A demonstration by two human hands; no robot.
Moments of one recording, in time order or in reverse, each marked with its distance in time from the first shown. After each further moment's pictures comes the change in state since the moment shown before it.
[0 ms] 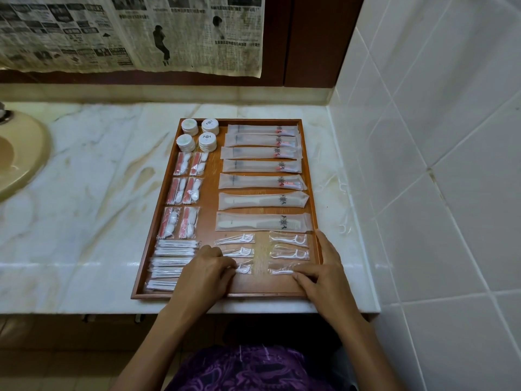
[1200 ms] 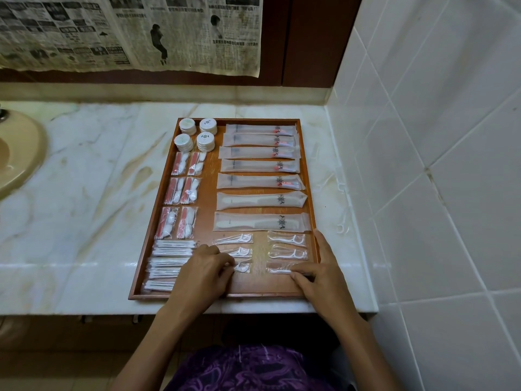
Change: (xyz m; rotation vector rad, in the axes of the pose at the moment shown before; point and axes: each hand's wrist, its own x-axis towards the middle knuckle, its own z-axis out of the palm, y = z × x) left_hand 0.002 -0.001 0.002 -0.007 -0.002 -0.041; right_hand 0.001 -0.003 0.000 -0.001 -0.036 0.040
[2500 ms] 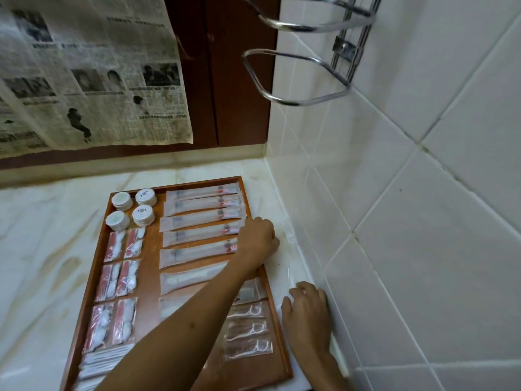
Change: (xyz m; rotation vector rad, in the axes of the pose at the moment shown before) left_hand 0.246 0.142 0.049 0.045 -0.073 0.141; right_hand 0.053 0.004 -0.027 -0.481 0.371 0.293
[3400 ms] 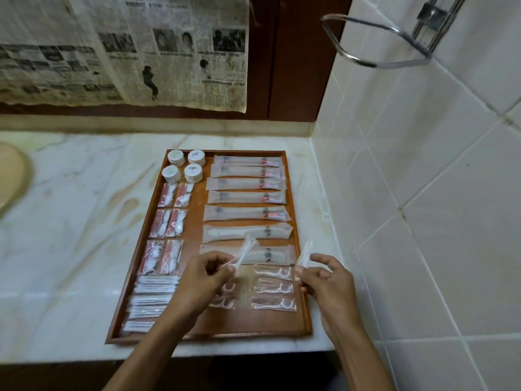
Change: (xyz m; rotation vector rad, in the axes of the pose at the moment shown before) left_hand -0.216 -0.079 -0.056 -1.052 0.116 -0.463; right_hand -0.014 -0.015 -0.035 1.316 -0.356 0.375
